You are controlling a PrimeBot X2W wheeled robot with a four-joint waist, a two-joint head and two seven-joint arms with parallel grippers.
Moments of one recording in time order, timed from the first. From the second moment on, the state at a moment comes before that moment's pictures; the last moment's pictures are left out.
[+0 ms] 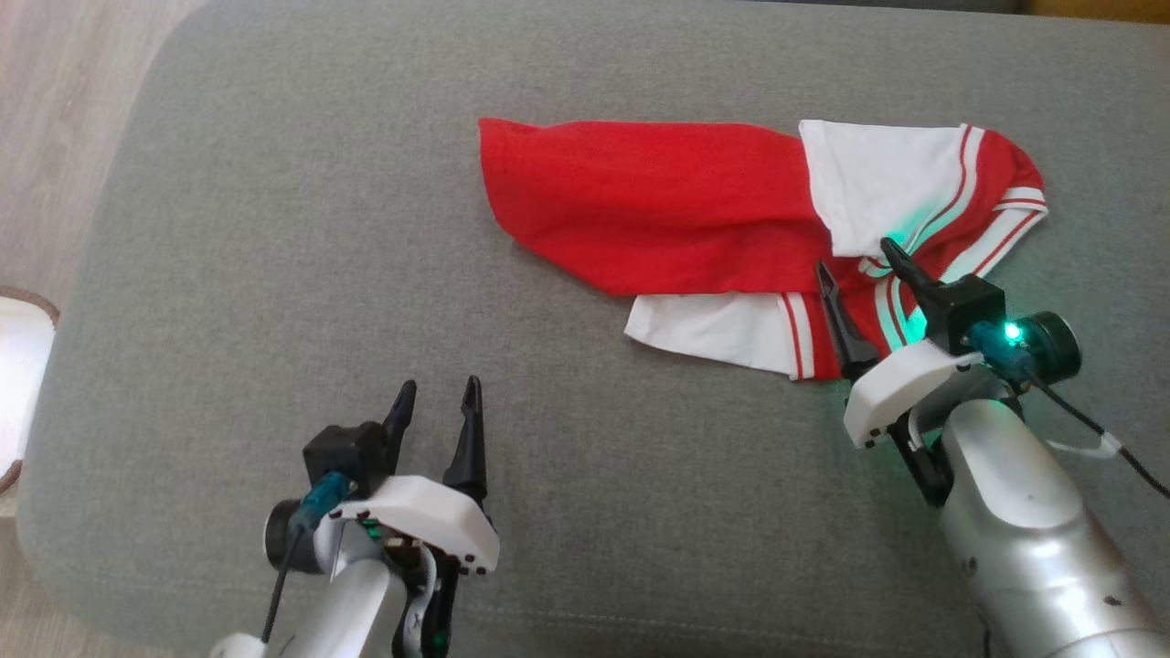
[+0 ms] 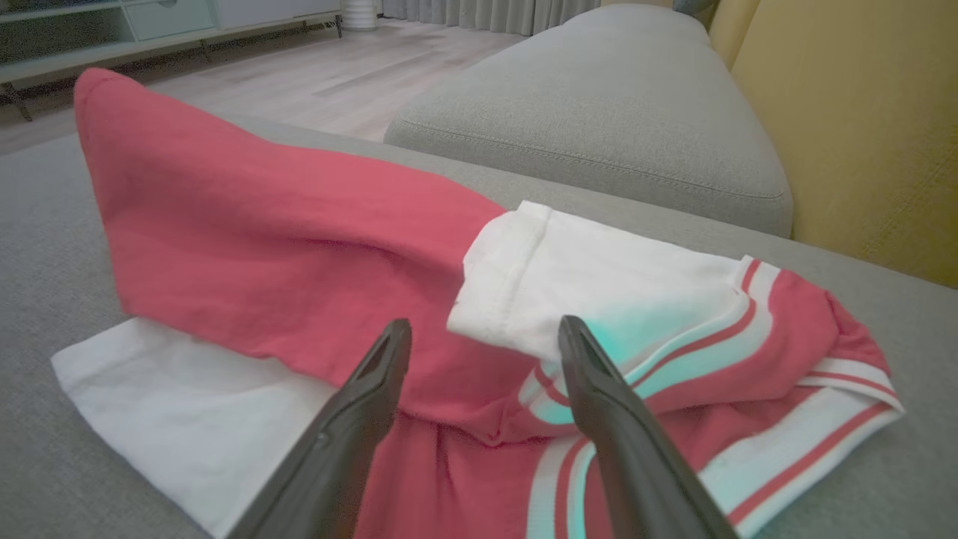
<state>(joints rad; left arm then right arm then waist) -0.19 0.04 -0.42 0.43 -0.41 0.14 -0.25 -0.54 -0.13 0.23 0.82 0.04 0.12 -0.26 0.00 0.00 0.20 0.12</state>
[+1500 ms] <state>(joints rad) -0.18 0.04 -0.41 0.43 -0.40 0.13 -0.25 -0.33 -0.05 -0.12 0.64 0.51 0.12 -0.26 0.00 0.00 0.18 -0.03</state>
